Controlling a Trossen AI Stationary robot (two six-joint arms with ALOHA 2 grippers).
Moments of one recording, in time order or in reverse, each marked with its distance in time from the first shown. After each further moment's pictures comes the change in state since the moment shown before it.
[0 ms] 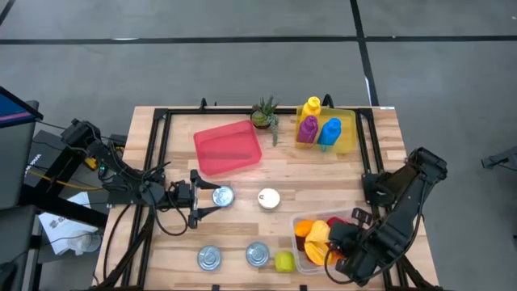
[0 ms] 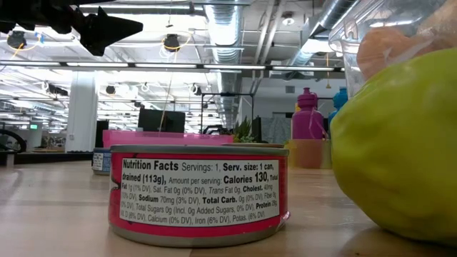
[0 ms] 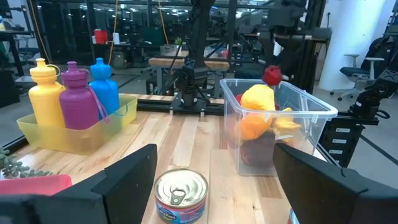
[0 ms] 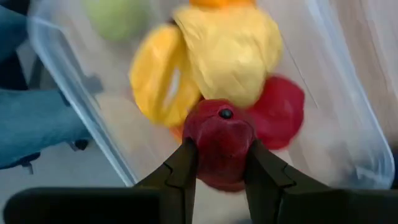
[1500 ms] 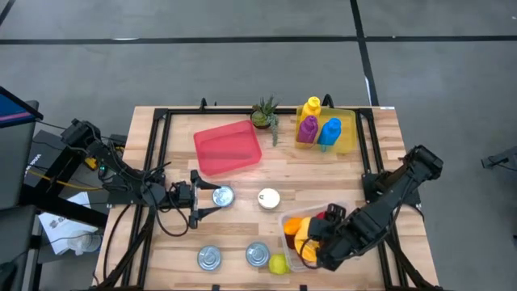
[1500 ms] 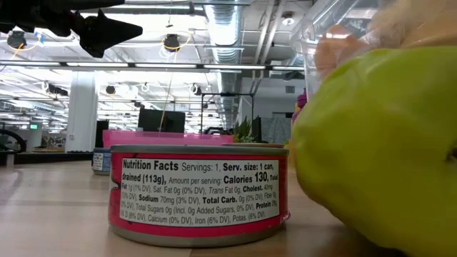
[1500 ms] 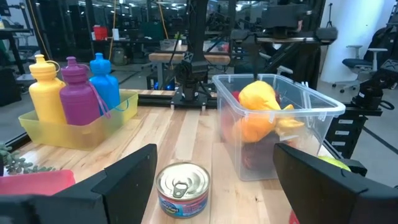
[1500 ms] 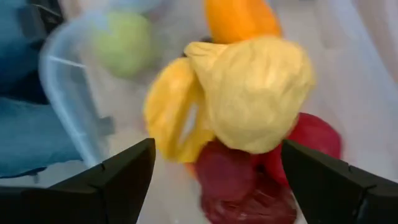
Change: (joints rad) left arm 0.000 0.000 0.001 -0.032 0.001 0.000; right arm -0.159 0.000 -0.107 0.255 0.015 -0.283
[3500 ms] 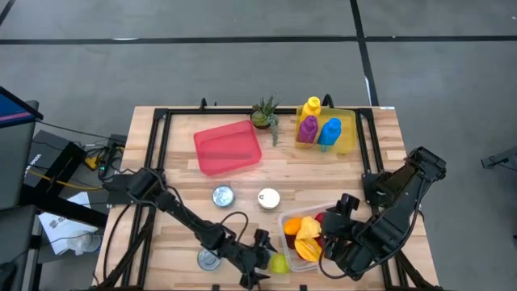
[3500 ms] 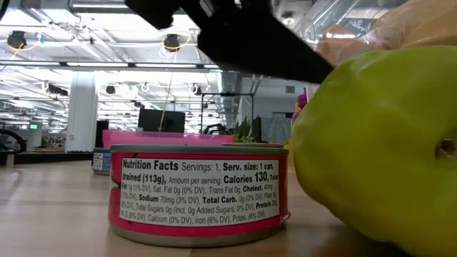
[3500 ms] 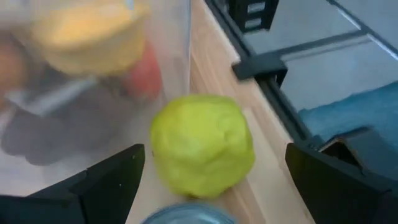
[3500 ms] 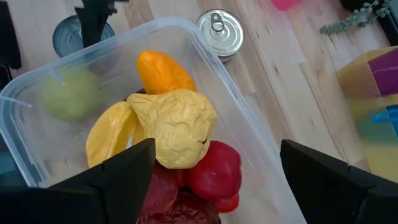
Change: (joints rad) left arm 0.021 1.054 1.077 -0.620 0.437 -0.076; right arm 0.113 0.000 0.134 -0.275 0.366 0.118
